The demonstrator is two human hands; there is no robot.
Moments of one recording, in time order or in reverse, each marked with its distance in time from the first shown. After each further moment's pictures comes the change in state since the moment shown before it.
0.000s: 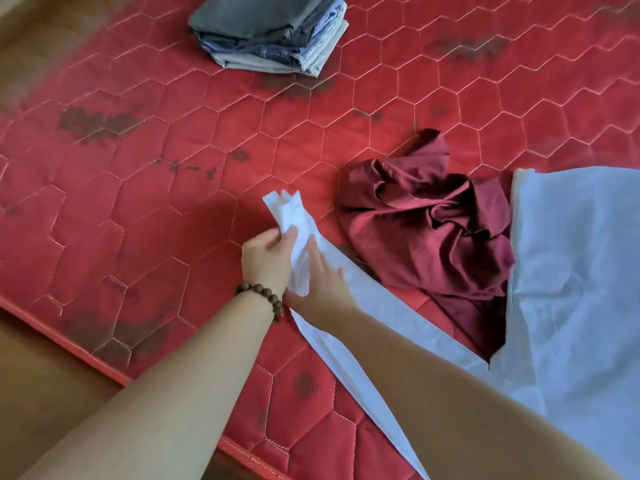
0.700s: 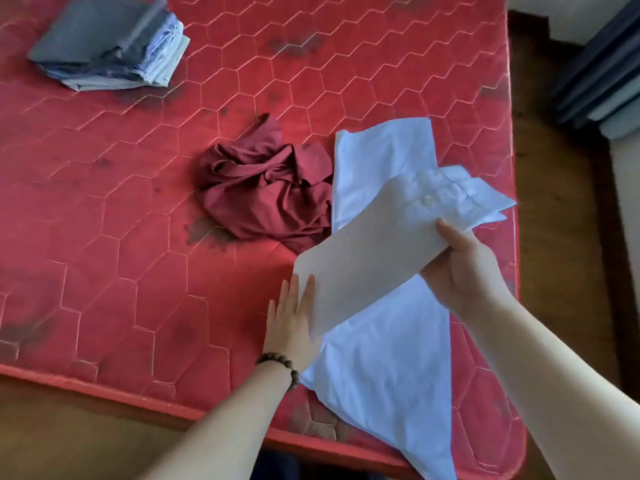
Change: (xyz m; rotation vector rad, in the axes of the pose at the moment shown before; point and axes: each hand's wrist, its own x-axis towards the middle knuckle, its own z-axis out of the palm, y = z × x) left_hand -0.275 -0.050 0.128 1.096 -0.644 0.484; right_hand -0.307 0.159 -0.243 1.436 0.616 0.042
